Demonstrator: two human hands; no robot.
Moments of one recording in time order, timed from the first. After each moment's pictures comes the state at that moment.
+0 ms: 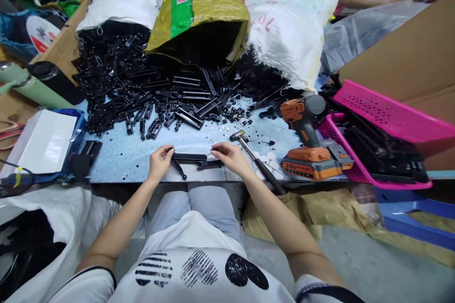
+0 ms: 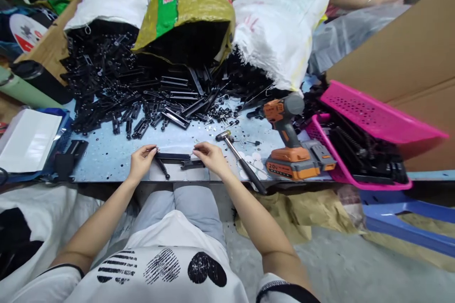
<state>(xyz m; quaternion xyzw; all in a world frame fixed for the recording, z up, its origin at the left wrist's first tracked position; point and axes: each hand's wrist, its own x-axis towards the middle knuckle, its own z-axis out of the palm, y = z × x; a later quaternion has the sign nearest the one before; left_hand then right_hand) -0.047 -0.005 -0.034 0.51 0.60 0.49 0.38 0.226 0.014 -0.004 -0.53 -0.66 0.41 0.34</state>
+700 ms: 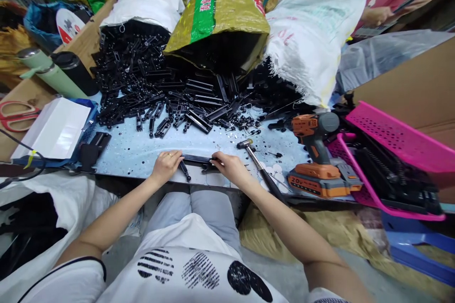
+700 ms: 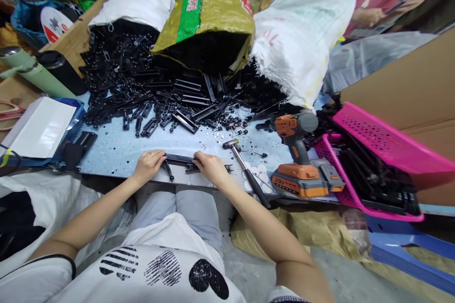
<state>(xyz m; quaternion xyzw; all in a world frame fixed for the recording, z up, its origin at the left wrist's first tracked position) -0.058 -0.021 -0.034 0.78 0.55 0.27 0.09 0.202 0.005 0.012 -0.49 -0.84 0.19 0.12</state>
